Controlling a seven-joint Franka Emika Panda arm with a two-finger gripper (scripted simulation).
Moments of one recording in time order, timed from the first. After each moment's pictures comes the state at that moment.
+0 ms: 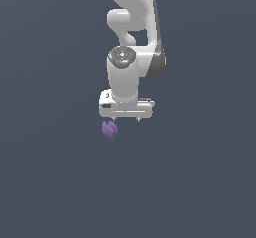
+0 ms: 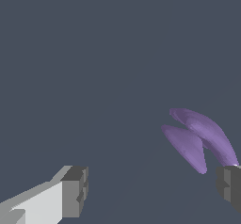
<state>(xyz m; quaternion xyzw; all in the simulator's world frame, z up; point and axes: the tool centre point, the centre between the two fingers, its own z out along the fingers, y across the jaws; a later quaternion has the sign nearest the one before) -0.007 -0.006 0.155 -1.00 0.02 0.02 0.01</state>
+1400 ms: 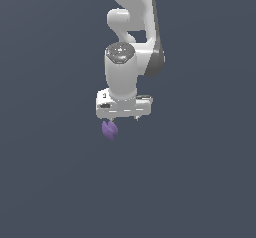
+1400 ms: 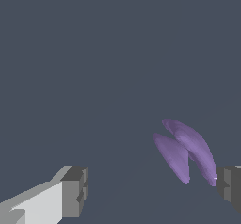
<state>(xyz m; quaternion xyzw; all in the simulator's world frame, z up) 0.001 -0.015 0.167 -1.00 -0.04 0.00 0.01</state>
